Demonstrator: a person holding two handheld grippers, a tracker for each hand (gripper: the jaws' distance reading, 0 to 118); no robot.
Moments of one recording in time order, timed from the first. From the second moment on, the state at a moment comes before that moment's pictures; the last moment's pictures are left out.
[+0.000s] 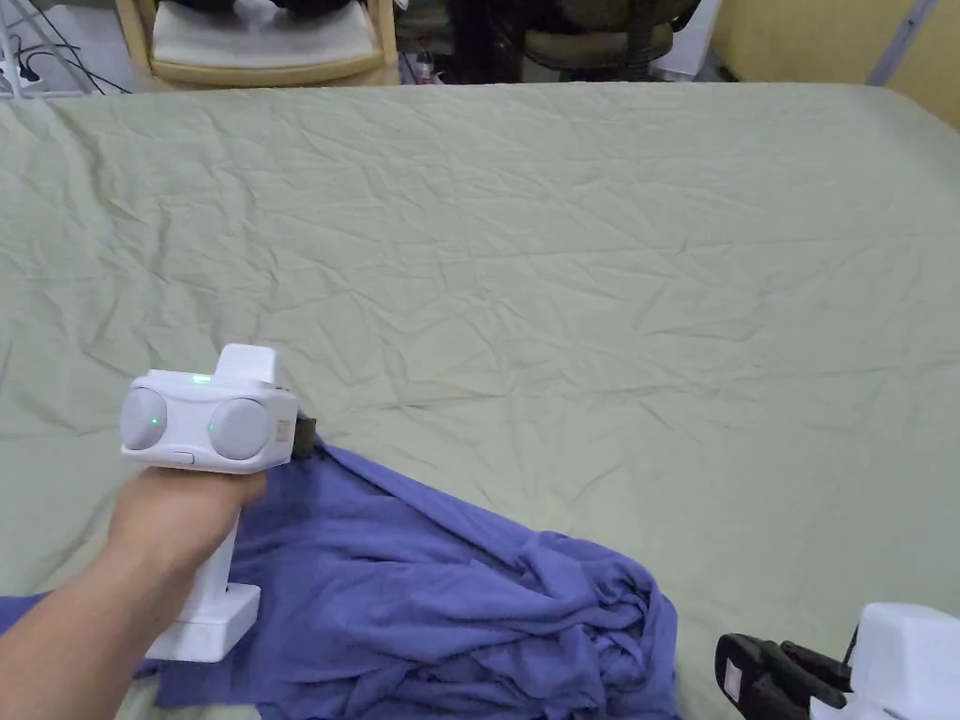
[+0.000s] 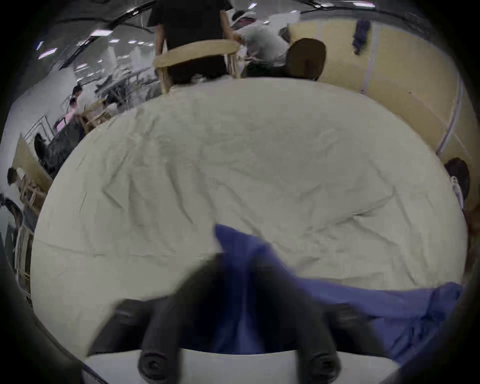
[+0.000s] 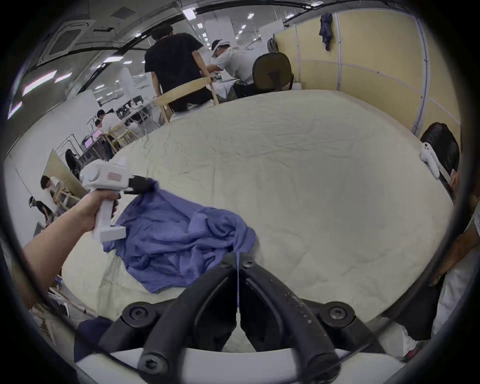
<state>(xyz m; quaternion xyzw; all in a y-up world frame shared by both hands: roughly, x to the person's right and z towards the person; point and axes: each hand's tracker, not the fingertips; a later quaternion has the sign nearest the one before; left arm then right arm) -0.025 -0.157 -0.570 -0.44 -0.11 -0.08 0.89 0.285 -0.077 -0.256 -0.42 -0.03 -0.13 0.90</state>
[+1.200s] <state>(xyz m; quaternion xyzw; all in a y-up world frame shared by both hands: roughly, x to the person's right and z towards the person) -0.156 0.203 -0.340 -0.09 -0.06 0.16 0.98 0.236 0.167 -0.270 -0.14 -0.01 0.00 0.99</state>
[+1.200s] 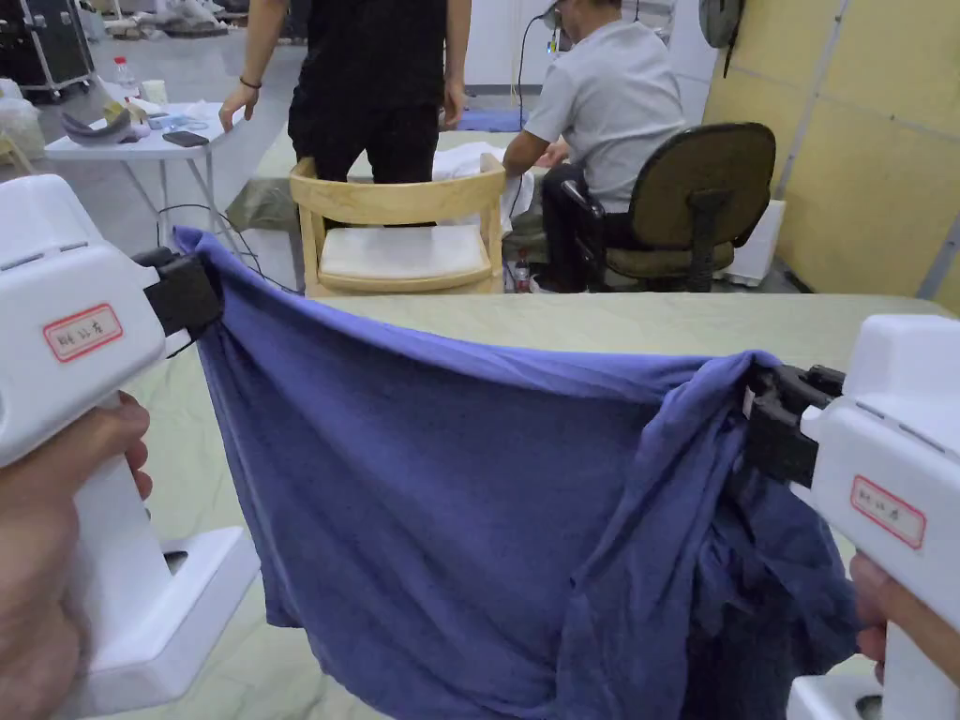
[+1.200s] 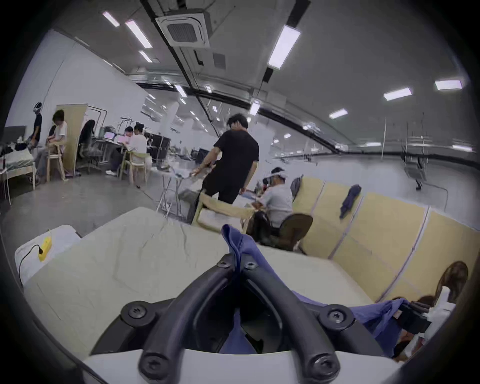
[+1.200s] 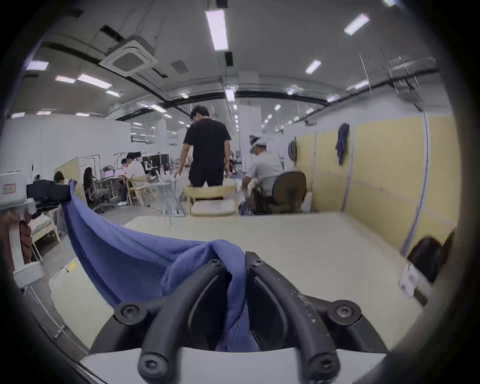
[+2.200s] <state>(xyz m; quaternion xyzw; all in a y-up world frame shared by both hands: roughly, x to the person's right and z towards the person) -0.154 0.171 -0.644 -0.18 -0.04 0.10 0.98 0.233 0.158 -0.634 -0.30 -0.04 0.10 0.95</state>
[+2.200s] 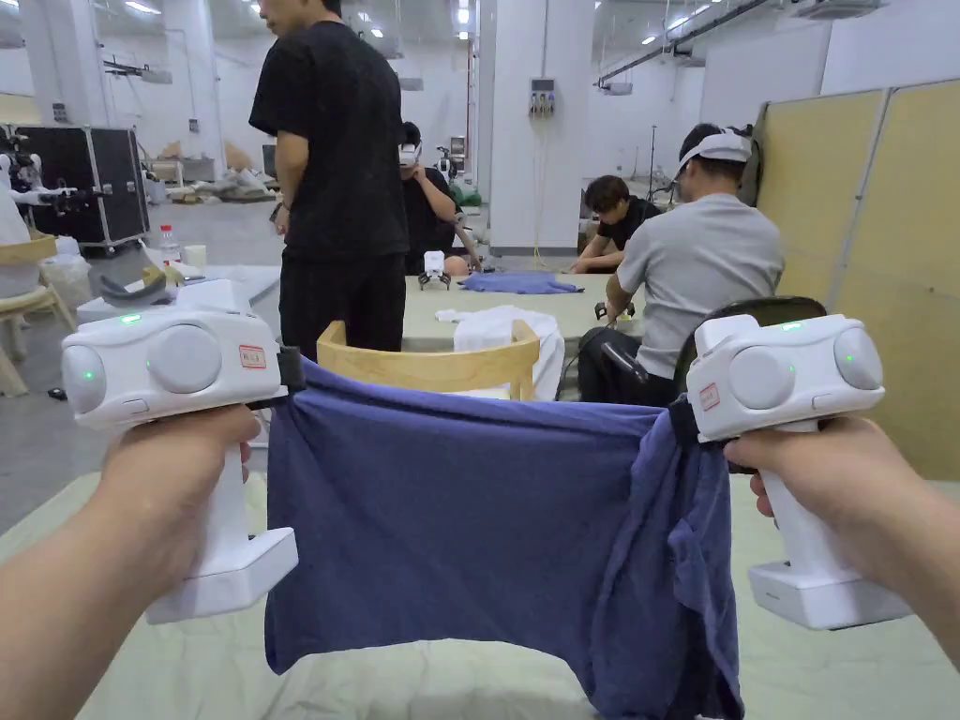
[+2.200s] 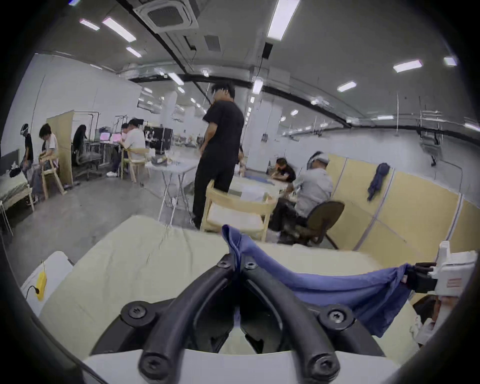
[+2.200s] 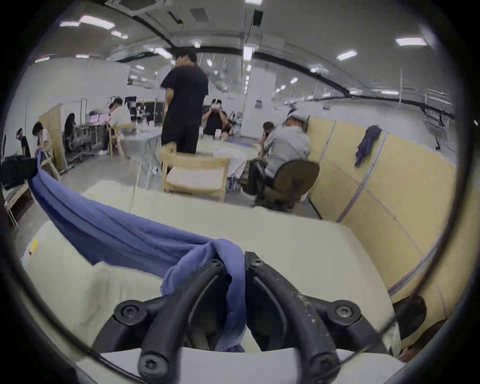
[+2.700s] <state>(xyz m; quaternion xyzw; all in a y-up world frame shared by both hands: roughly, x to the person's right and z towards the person) -0.201 -0.100 -0.512 -0.39 -0.02 0.13 0.91 0.219 -0.106 -0.511 -0.46 0.01 0.09 0.88</state>
